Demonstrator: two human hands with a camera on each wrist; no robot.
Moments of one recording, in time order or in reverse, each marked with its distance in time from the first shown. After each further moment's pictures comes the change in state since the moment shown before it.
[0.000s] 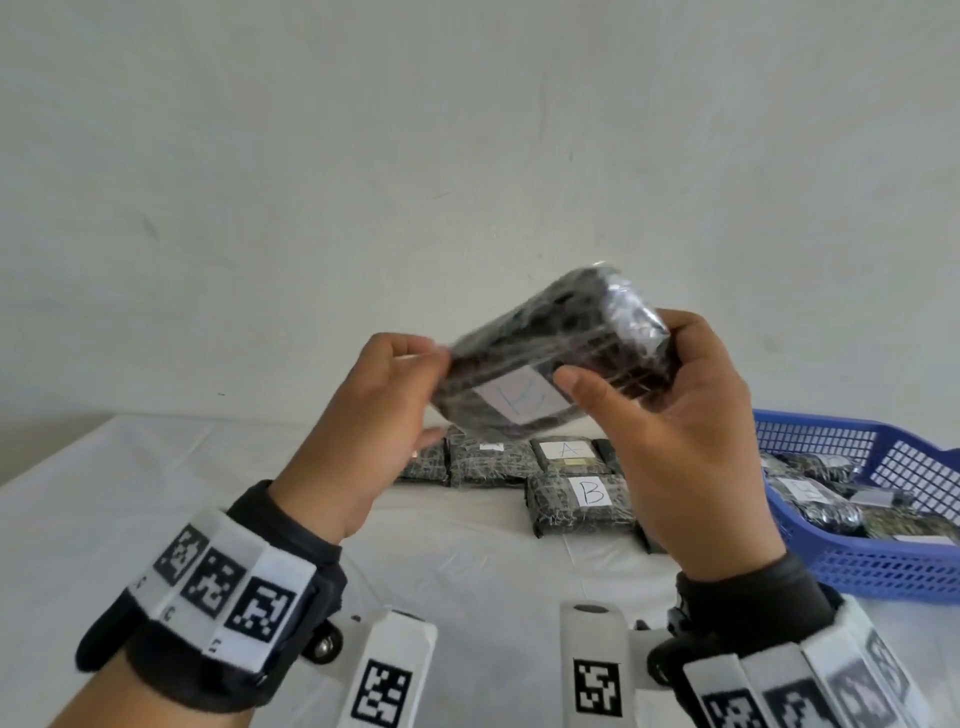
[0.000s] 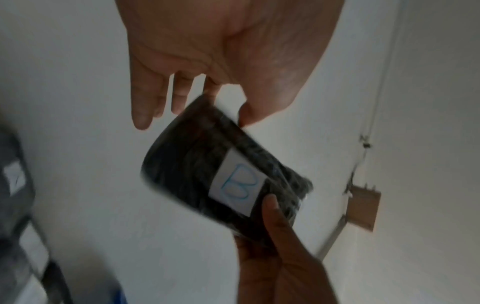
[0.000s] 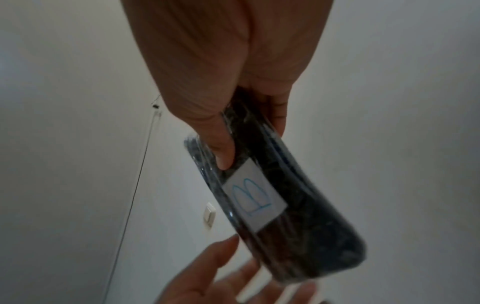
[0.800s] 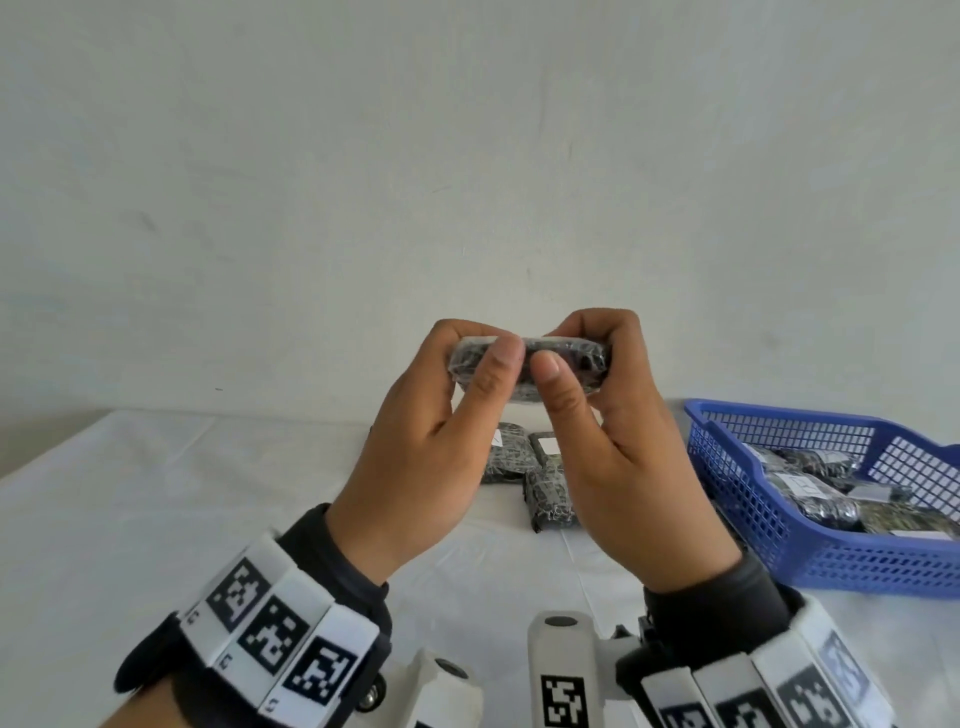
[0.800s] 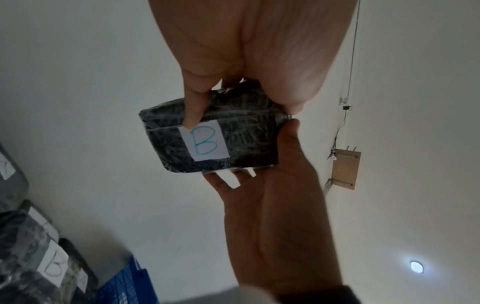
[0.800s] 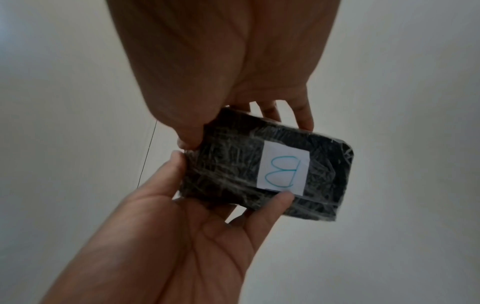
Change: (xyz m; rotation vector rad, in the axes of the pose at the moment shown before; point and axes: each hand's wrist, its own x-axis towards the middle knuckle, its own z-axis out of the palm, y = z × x) left_hand -0.022 0.000 0.027 0.001 -0.099 0.367; right_hand -0.010 0.001 0.020 -0.081 -0.228 -0.162
